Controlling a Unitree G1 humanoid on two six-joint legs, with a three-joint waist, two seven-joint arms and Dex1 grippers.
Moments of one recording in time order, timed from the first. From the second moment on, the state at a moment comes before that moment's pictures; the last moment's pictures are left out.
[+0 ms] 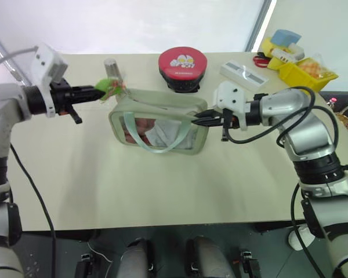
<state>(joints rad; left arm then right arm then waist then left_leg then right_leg) -0.81 0.92 0.07 0.06 -0.46 0.69 -1.04 -0.88 -0.67 0.21 0.01 0.16 0.43 1.17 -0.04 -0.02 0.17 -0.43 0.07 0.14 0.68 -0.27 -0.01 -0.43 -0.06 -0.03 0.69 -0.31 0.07</state>
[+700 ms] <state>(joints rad) -0.80 1.03 0.01 0.05 -0.36 0.60 -1.16 -0.87 -0.65 0.21 0.01 0.14 0.43 1.14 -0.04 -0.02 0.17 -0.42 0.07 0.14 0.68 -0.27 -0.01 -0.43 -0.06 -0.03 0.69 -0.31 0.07</state>
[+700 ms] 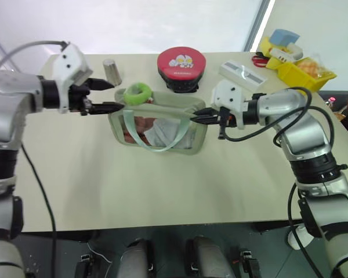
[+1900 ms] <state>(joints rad) -0.58 0.91 0.06 -0.06 -0.38 0.63 -1.05 -1.07 -0.69 0.19 0.12 0.20 0.48 1.26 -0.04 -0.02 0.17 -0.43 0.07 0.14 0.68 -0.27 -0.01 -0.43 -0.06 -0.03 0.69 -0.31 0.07</state>
